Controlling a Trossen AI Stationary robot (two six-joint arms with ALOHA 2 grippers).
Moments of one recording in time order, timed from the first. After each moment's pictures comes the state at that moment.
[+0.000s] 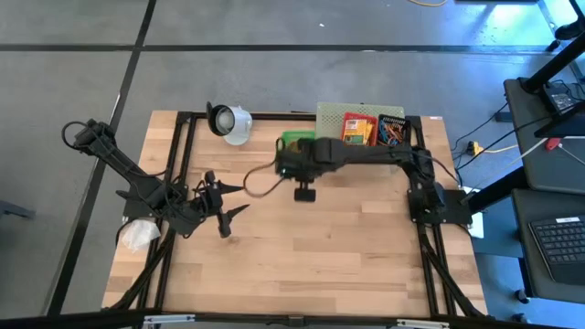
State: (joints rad) left arm -0.63 0.98 0.67 -0.24 -0.99 -0.38; right arm 0.01 2.09 2.05 -1.28 0.25 -0.02
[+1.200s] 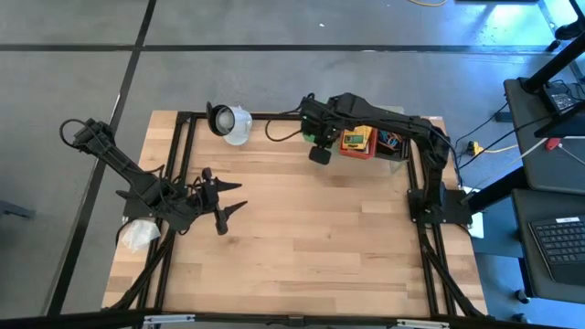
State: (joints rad) left arm -0.63 0.93 0.67 -0.25 -1.00 -0.38; right arm -0.31 1.95 1.94 -1.31 0.14 -0.06
